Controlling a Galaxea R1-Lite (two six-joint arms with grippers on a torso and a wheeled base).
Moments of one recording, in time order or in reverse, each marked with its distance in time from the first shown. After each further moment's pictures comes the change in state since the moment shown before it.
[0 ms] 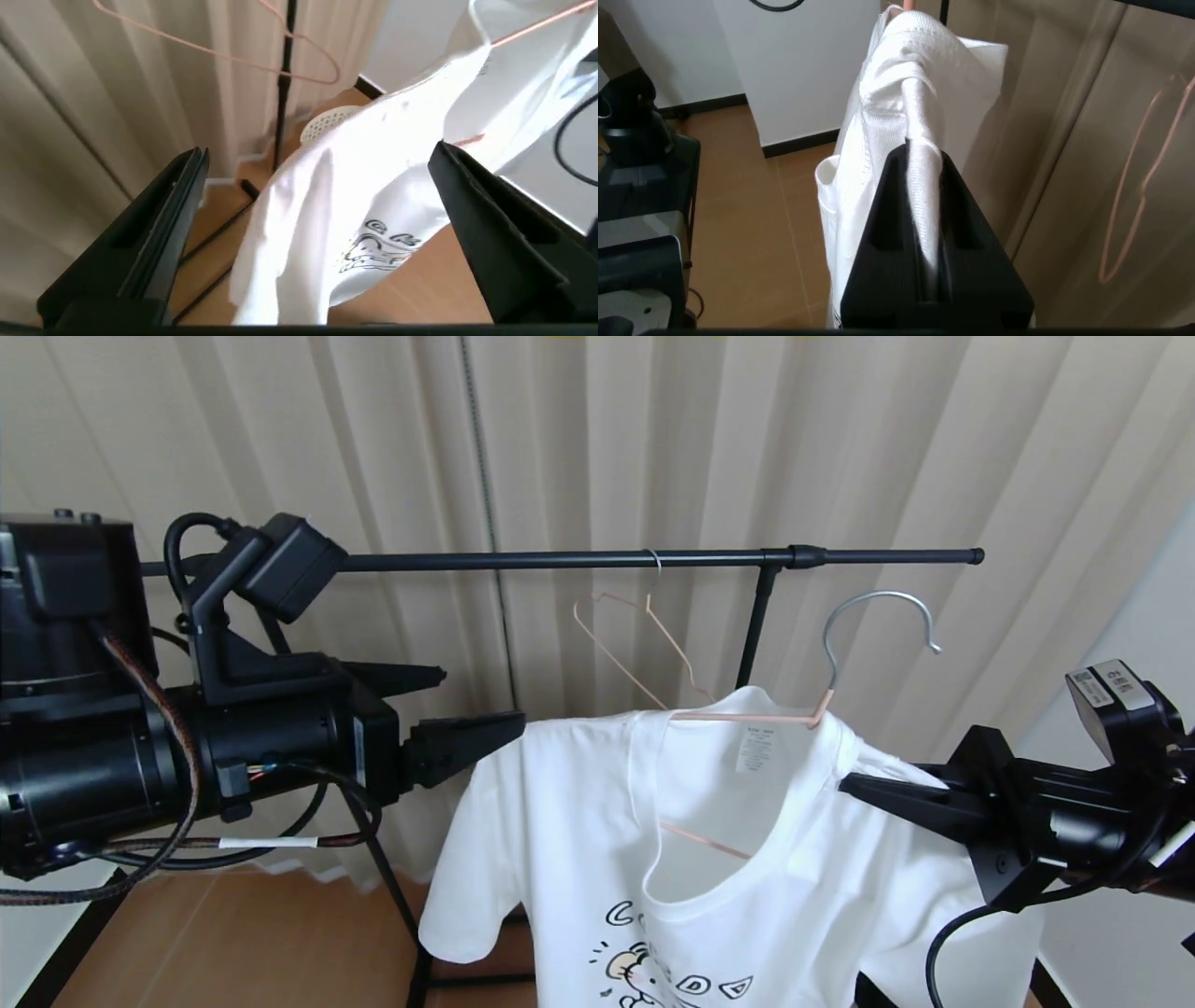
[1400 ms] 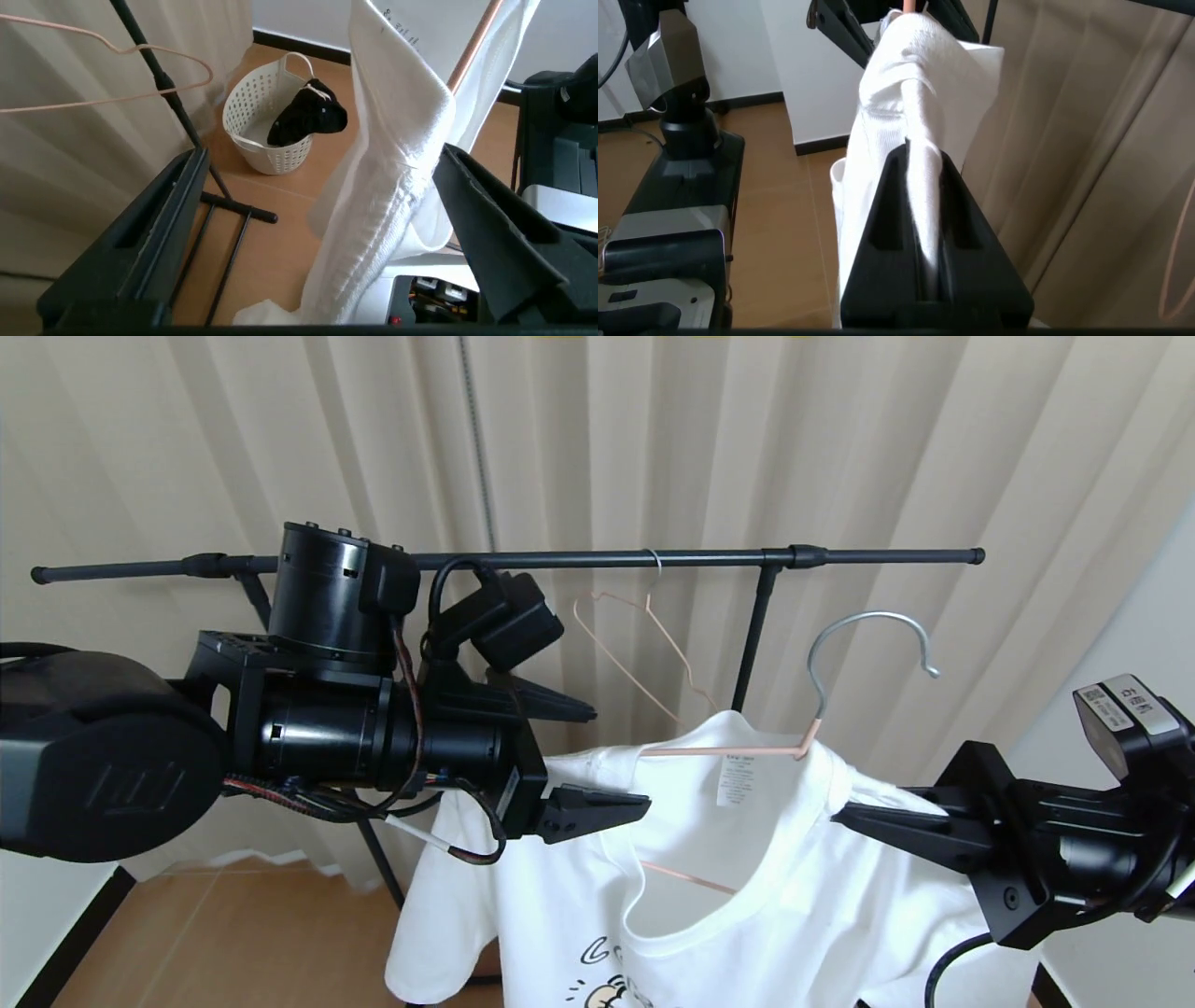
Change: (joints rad) left arm -0.100 0.281 -0.239 0.173 -0.252 0.324; right arm 0.078 -0.040 0.026 0.002 0.003 0.004
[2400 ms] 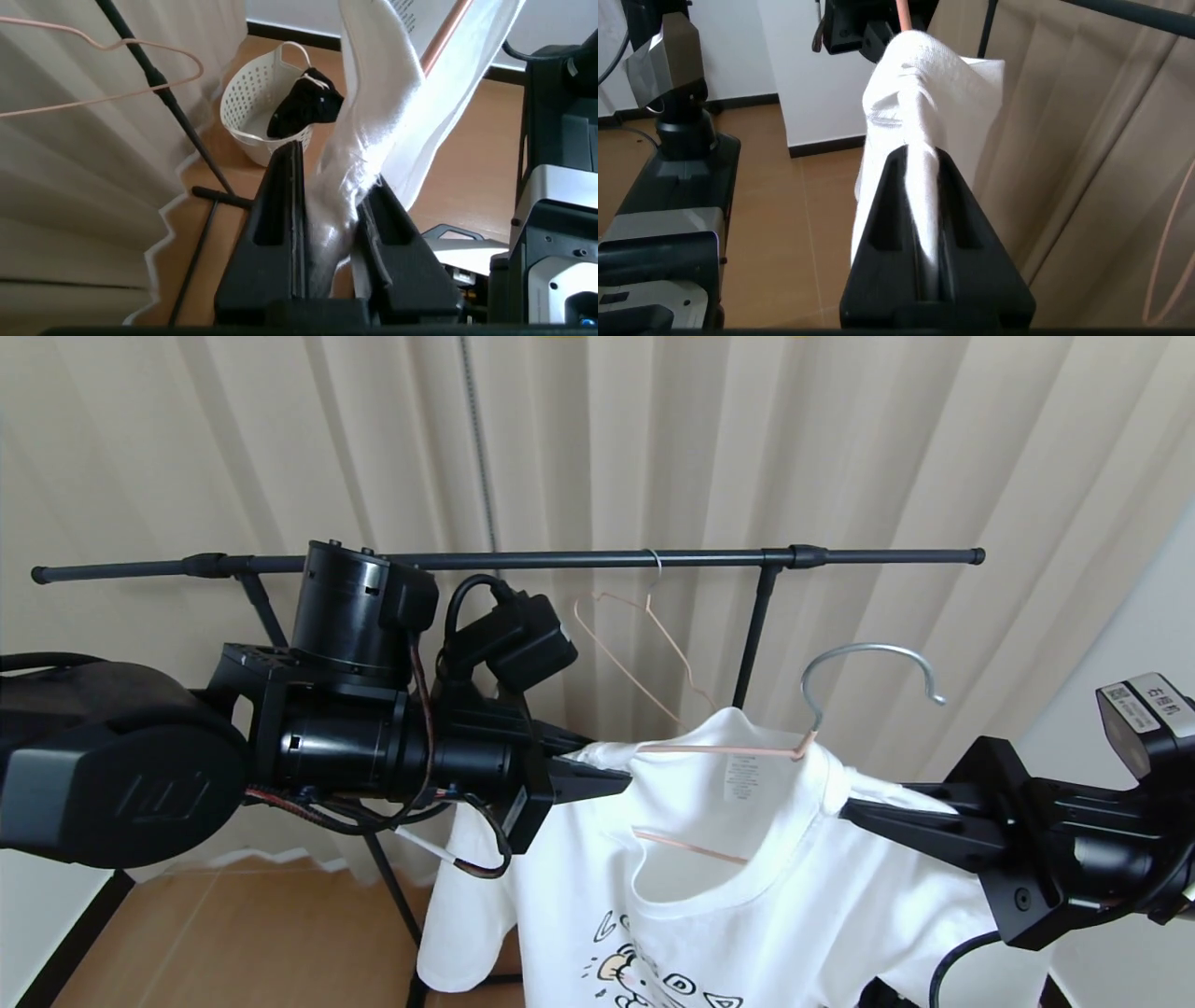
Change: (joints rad) left arm -0.001 0.020 0.008 -0.007 0.002 0.042; right arm 0.001 -0.024 0.005 -0.003 -0.002 -0.022
